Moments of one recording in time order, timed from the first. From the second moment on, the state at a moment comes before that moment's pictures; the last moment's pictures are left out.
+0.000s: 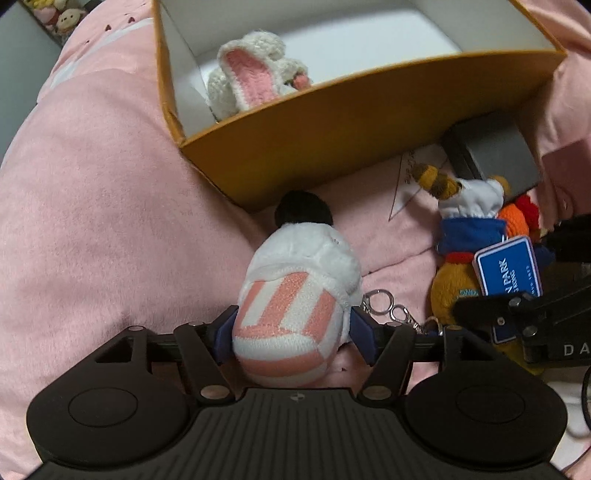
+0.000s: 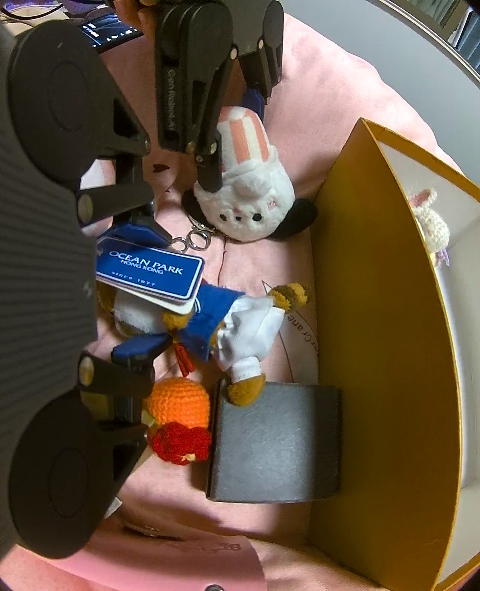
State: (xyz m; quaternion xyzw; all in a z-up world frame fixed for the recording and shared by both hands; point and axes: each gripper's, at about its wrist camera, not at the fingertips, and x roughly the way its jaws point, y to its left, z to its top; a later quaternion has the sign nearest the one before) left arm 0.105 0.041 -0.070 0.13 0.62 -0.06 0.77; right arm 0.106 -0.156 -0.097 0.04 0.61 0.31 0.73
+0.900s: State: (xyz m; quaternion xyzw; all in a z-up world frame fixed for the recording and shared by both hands) left arm 0.108 0.048 0.068 -0.11 0.37 -0.07 0.92; right arm 0.160 -0.206 0.054 0.10 0.43 0.34 0.83
